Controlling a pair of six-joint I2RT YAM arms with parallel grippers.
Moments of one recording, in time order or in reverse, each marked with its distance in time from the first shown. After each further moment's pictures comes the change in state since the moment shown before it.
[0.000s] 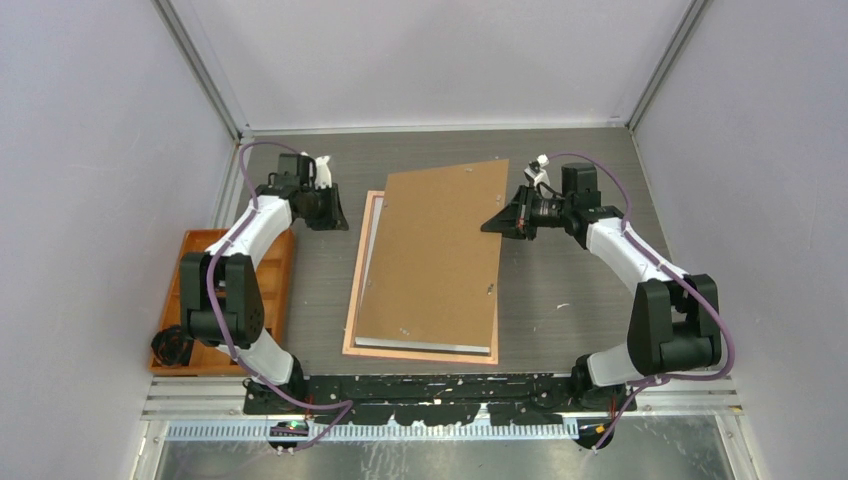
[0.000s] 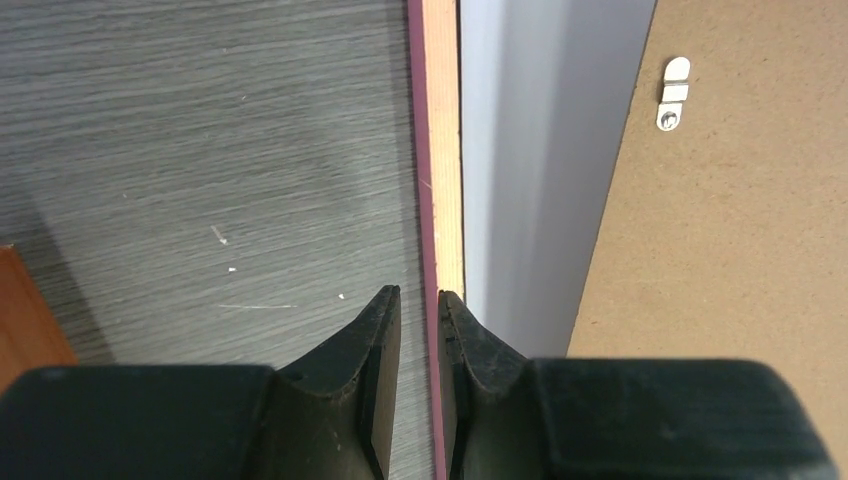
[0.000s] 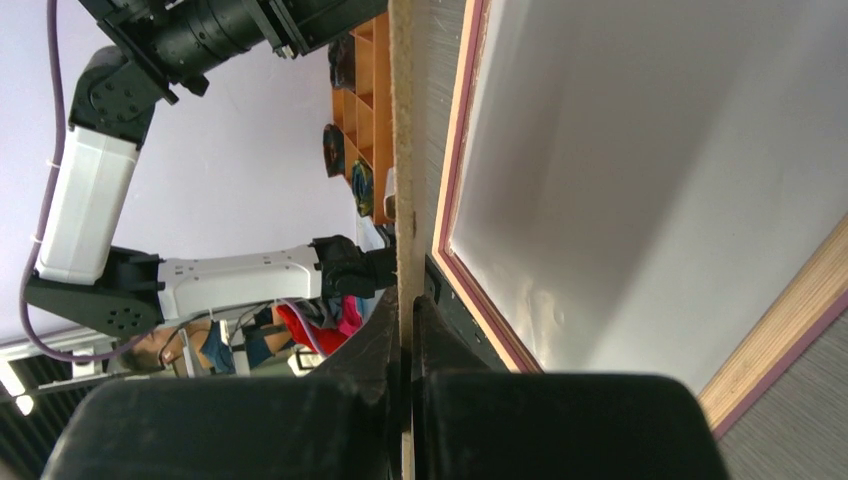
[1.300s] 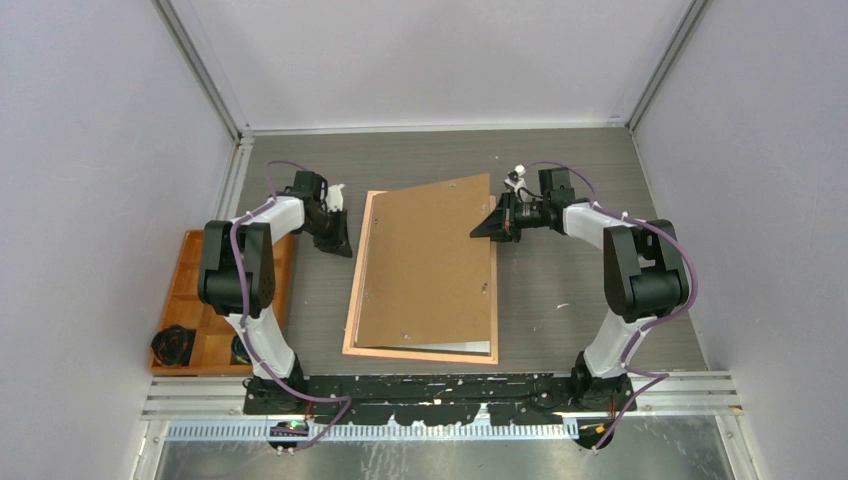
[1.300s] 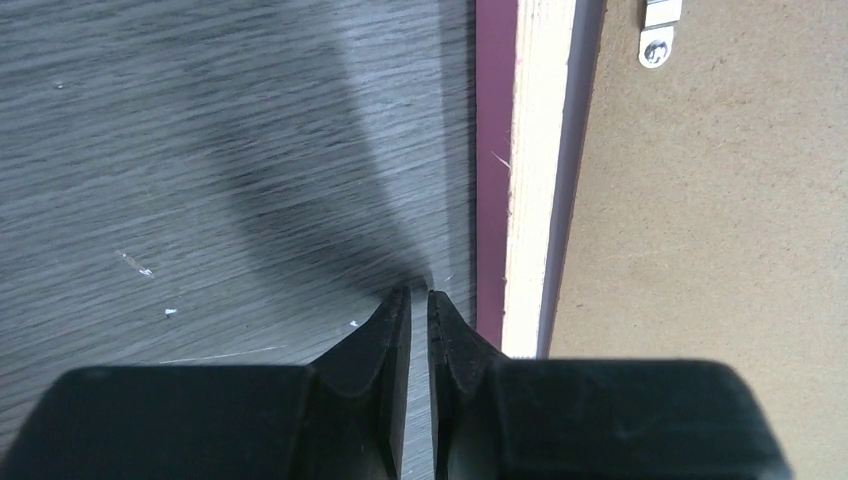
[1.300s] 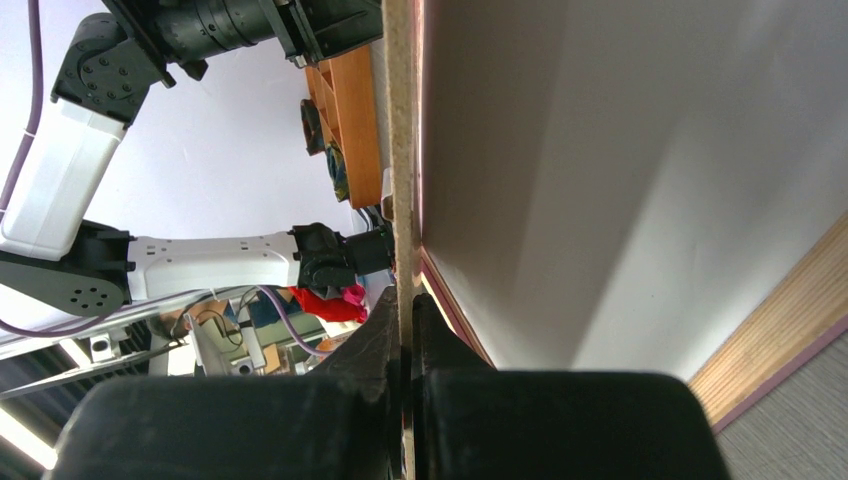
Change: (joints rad) left arm -0.003 0.212 -0.030 -0.016 0.044 0.095; right arm 0.031 0.321 0.082 0.055 -0.061 -0.068
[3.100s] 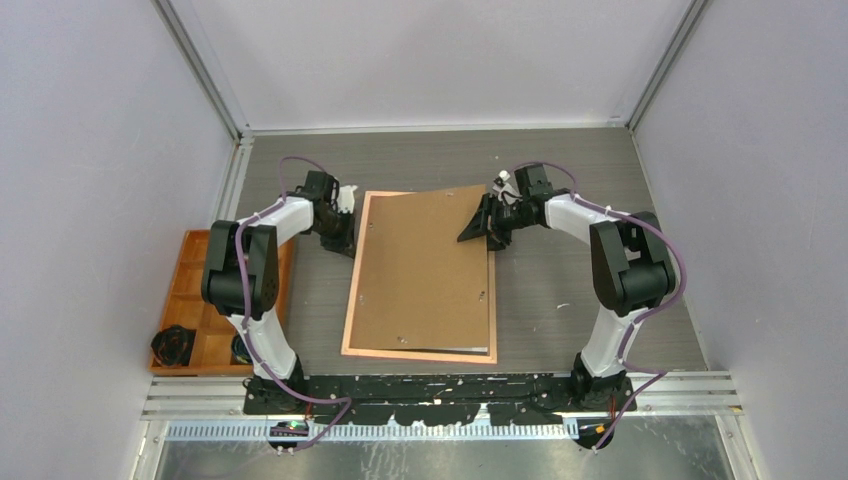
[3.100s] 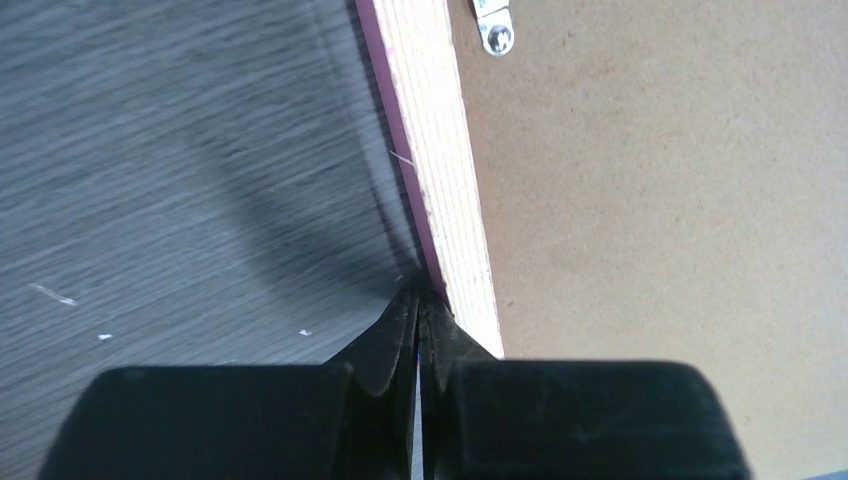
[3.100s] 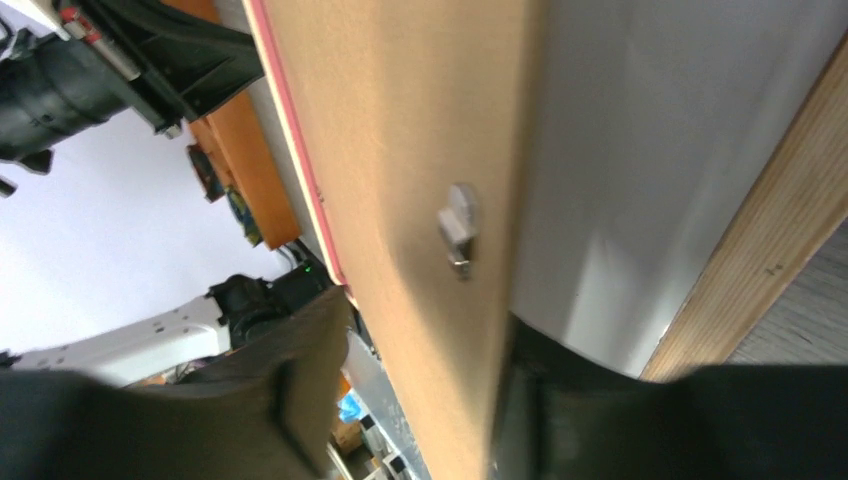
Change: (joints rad) left arm -0.072 -0.007 0.000 -0.006 -0.026 0.070; right arm 0.129 0.062 0.151 -0.267 0.338 -0.055
